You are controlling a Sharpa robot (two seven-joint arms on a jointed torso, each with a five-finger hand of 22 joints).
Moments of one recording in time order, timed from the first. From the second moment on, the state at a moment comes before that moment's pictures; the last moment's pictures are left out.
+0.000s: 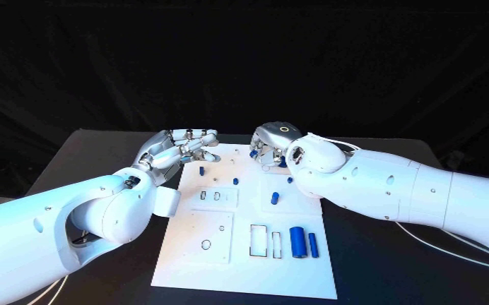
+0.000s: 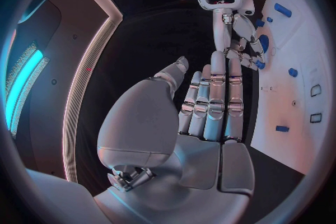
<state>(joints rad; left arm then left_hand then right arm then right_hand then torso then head) 1.18 -0.98 0.02 1.76 -0.03 -0.37 0.40 1.35 -0.08 0.29 0.02 0.06 1.01 0.19 0.10 0.07 1.16 0.12 0.09 0.07 1.22 0.06 0.46 0.27 0.16 0.91 0.19 0.55 0.24 1.32 -0.51 -0.13 1.26 -1.66 -0.41 -0.25 1.28 -0.06 0.36 -0.09 0.31 1.17 0.11 0.09 0.12 1.24 0.05 0.08 0.14 1.47 -0.02 1.40 1.26 0.07 1.41 0.09 1.40 1.29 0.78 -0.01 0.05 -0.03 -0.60</state>
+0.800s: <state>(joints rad) 1.19 -0.98 0.02 1.78 -0.03 -0.37 0.40 1.35 -0.08 0.29 0.02 0.06 1.01 0.19 0.10 0.07 1.16 0.12 0.09 0.07 1.22 0.06 0.46 0.27 0.16 0.91 0.19 0.55 0.24 1.30 -0.41 -0.13 1.17 -1.66 -0.49 -0.26 1.28 -0.06 0.36 -0.09 0.31 1.18 0.12 0.09 0.12 1.24 0.05 0.08 0.14 1.47 -0.02 1.40 1.26 0.07 1.41 0.09 1.40 1.29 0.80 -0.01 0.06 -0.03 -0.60</state>
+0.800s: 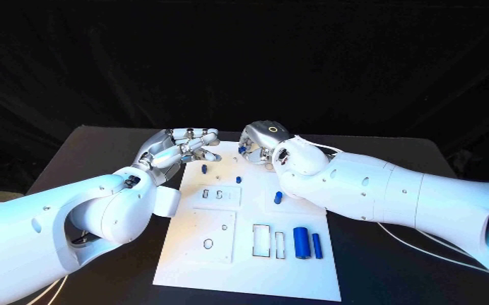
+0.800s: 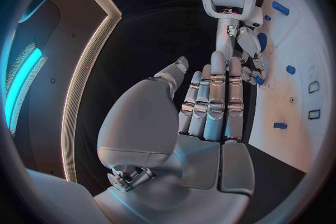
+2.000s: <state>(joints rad) 1.21 -0.99 0.02 1.77 -0.03 -0.37 0.39 1.35 -0.08 0.29 0.02 0.06 1.01 0.19 0.10 0.07 1.16 0.12 0.09 0.07 1.22 0.06 0.46 0.27 0.16 0.91 0.19 0.55 0.24 1.29 -0.43 -0.12 1.20 -1.67 -0.53 -0.27 1.28 -0.07 0.37 -0.09 0.31 1.18 0.11 0.09 0.12 1.25 0.05 0.08 0.14 1.47 -0.02 1.41 1.26 0.07 1.41 0.09 1.40 1.29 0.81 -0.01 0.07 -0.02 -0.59</state>
